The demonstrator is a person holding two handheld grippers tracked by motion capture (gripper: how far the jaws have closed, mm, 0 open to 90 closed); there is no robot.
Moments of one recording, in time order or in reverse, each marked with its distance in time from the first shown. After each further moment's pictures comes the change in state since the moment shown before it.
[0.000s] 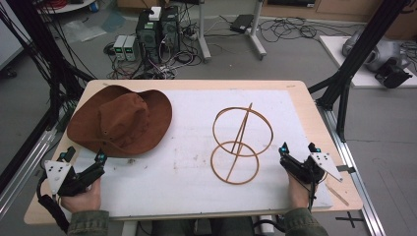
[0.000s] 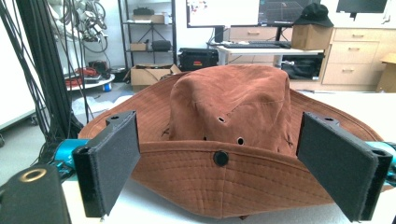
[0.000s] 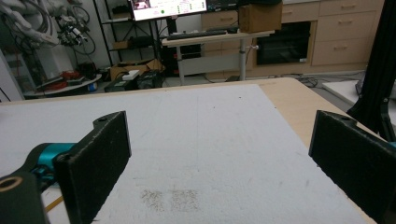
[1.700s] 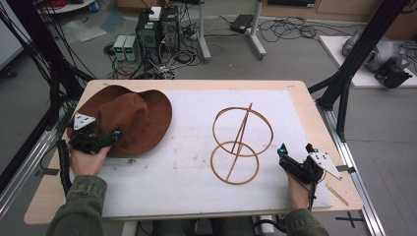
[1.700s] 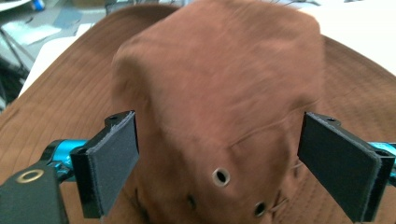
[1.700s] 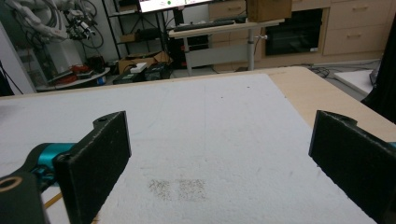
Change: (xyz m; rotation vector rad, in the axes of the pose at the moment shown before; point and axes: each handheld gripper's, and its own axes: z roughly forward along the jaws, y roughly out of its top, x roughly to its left) left arm 0.010 0.028 0.116 0.460 -0.175 0.054; right arm -0.002 -0.004 0.003 0.031 0.033 0.018
